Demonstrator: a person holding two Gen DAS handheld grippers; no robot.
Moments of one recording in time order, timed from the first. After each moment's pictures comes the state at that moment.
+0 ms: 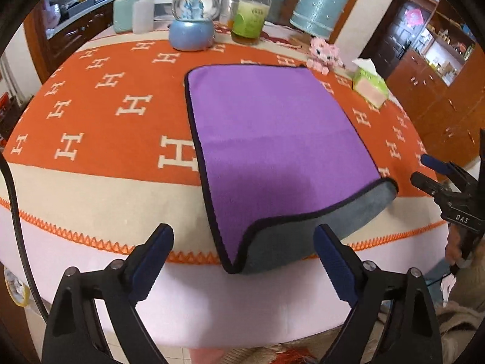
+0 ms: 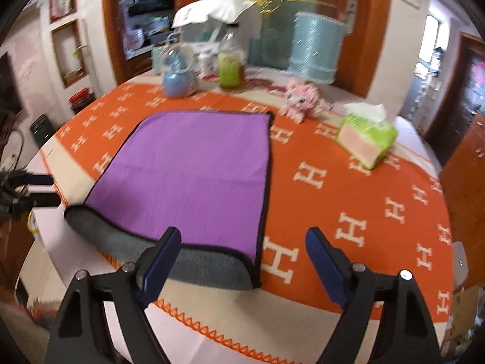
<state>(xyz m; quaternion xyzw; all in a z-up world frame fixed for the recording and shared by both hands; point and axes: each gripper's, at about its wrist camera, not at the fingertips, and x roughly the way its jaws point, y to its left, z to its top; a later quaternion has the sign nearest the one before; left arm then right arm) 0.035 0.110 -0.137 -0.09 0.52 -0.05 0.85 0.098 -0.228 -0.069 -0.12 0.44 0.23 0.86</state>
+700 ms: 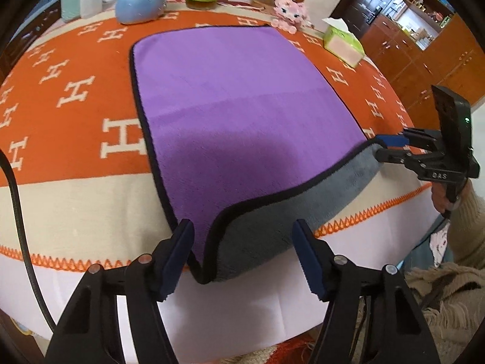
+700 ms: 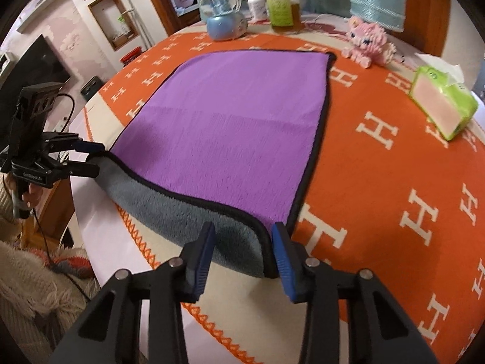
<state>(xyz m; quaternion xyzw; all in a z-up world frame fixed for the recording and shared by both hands) 0.058 0.089 -0.173 -0.08 0.57 -0.15 0.80 0.133 -0.236 -0.129 -0.10 0.54 0.37 0.75</state>
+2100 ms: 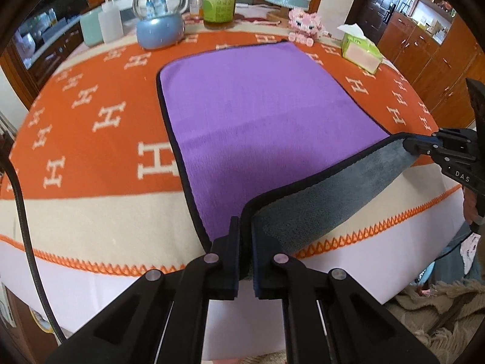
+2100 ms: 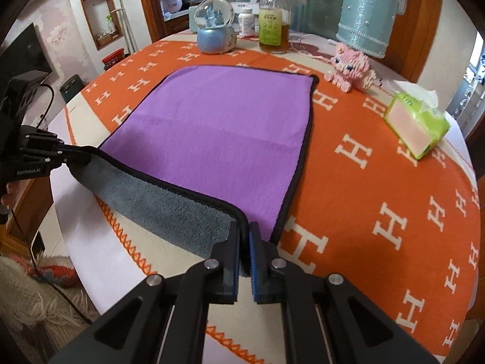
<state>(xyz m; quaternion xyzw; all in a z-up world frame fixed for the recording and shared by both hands) 0.050 0.084 -0.144 -0.01 0.54 -0.07 0.84 0.116 -0.224 -0.103 -0.15 0.49 0.31 0.80</state>
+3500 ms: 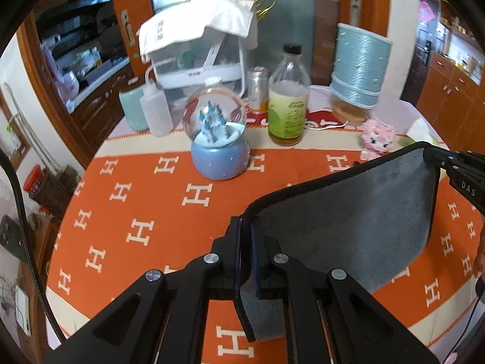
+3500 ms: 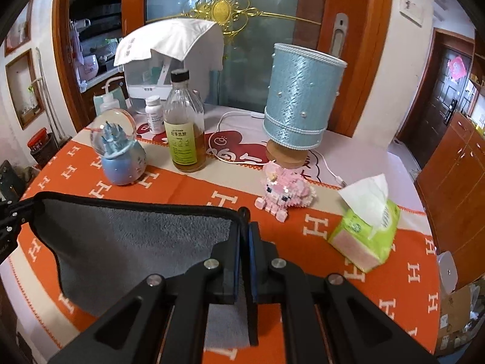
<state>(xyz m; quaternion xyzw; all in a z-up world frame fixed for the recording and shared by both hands) 0.230 0.129 -0.062 0.01 0.44 0.05 0.89 0.288 -0.144 -0.024 -0.10 0.41 0.13 0.90</state>
